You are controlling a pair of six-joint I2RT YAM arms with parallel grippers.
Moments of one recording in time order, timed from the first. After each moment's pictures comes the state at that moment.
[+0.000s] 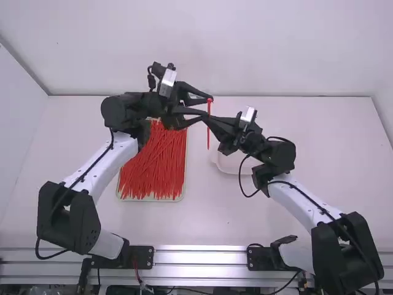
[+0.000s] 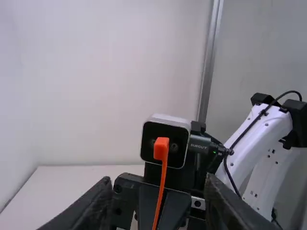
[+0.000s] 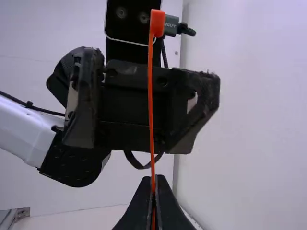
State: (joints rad) left arm -0.26 1.56 1.22 1.21 1.34 -0.87; right arm 0.38 1.36 0.67 1.28 -0.78 0.37
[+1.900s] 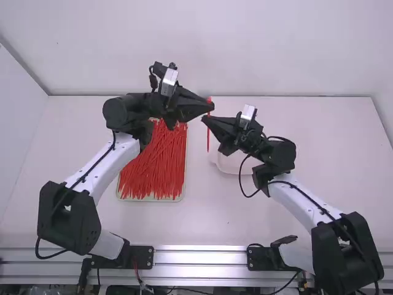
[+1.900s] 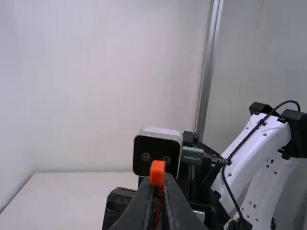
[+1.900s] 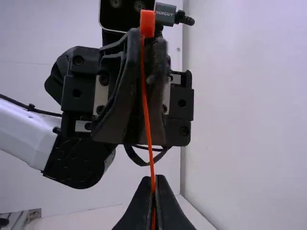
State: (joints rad) left arm -0.28 1.56 1.22 1.24 1.31 -0.90; right arm 0.37 1.36 0.67 1.27 -0.80 0.42
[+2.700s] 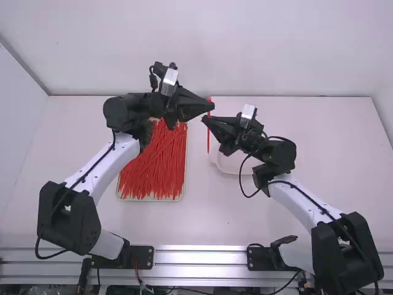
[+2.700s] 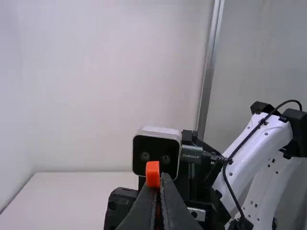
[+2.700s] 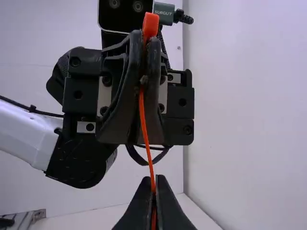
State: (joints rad) left arm -0.28 1.56 1.22 1.20 1.31 -0.87; right arm 0.37 1.36 0.67 1.27 -0.80 0.45
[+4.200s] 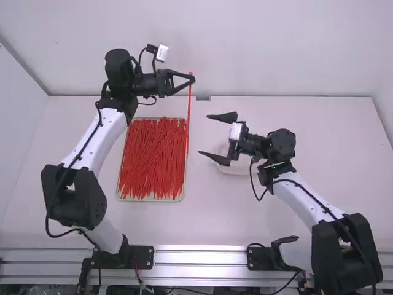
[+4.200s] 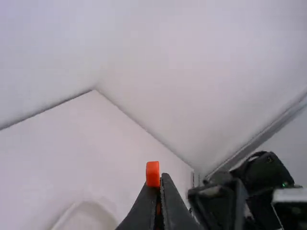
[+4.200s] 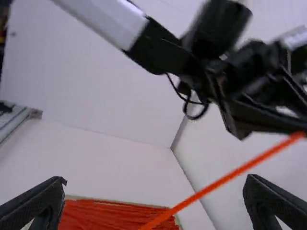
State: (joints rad) left arm -0.08 1.75 1.52 0.20 1.23 -0.64; right arm 0.28 1.36 0.67 0.98 -1.15 -0.19
